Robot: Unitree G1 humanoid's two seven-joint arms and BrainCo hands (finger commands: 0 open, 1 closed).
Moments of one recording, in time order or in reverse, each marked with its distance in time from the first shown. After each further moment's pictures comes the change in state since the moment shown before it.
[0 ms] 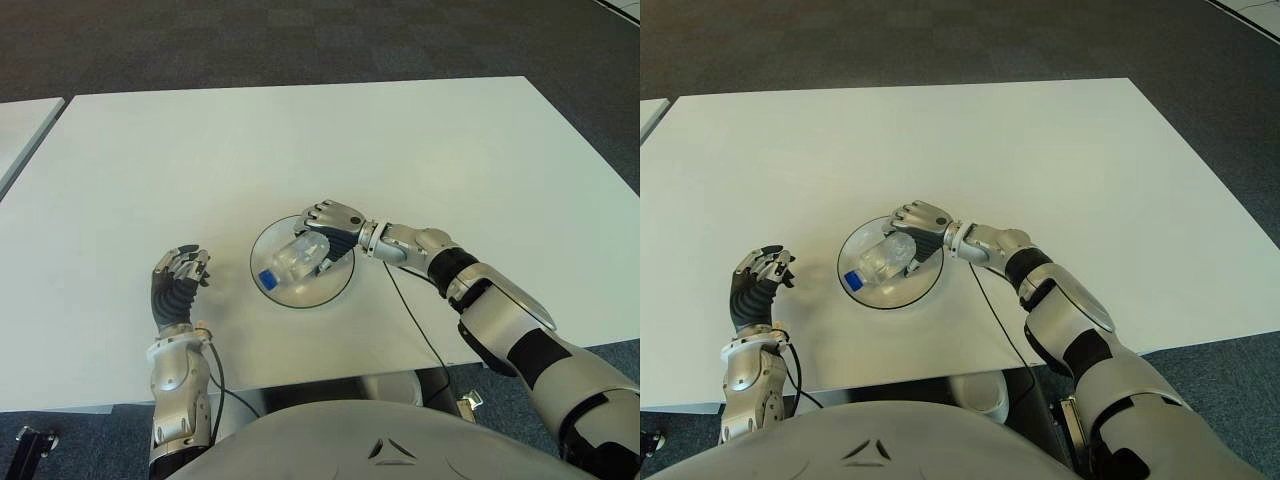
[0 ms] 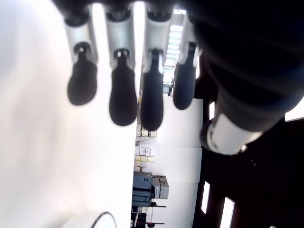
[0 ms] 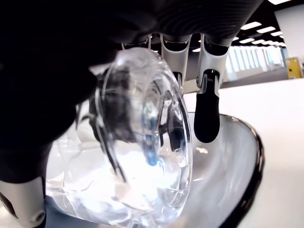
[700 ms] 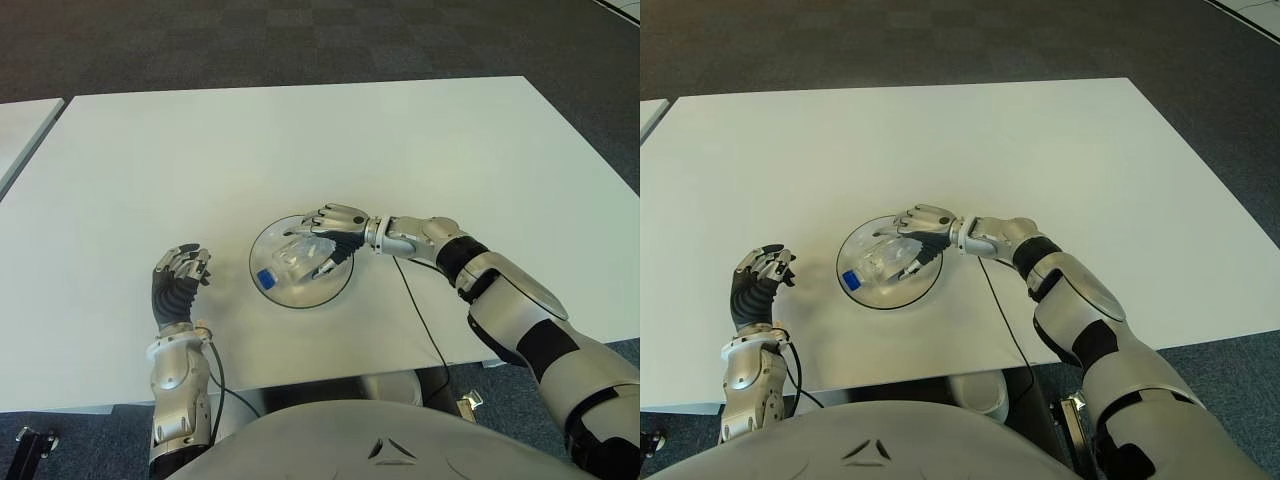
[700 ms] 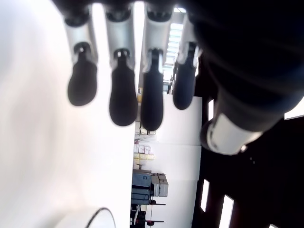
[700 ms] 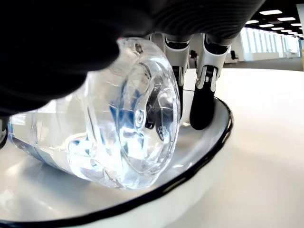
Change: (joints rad) left arm -0.005 0.001 0.000 0.000 0.000 0.007 0.000; right arm -0.047 -0.056 0.056 -0.020 -0.001 -0.064 0.129
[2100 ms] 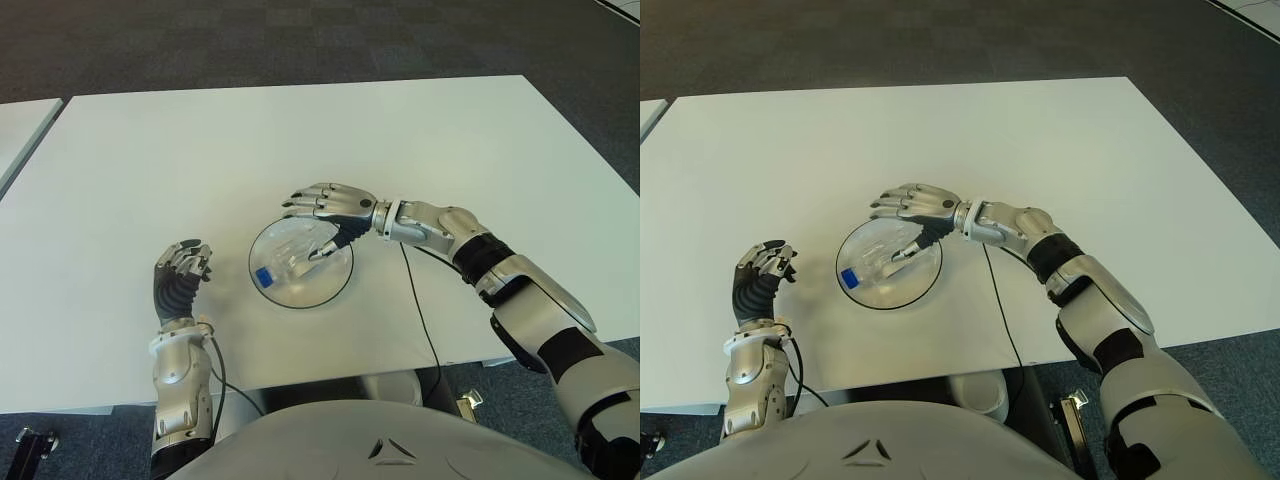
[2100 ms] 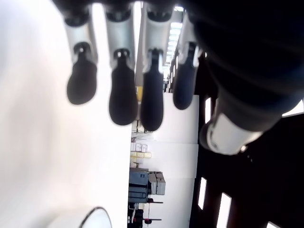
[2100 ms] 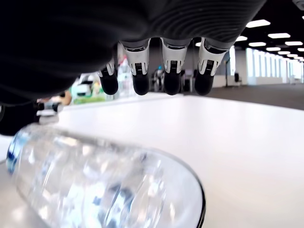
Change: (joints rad) left arm -0.029 0.005 -0.002 0.028 0.013 -0.024 0.000; right arm 0.062 -0.105 -0.146 -0.326 0.069 0.070 0.100
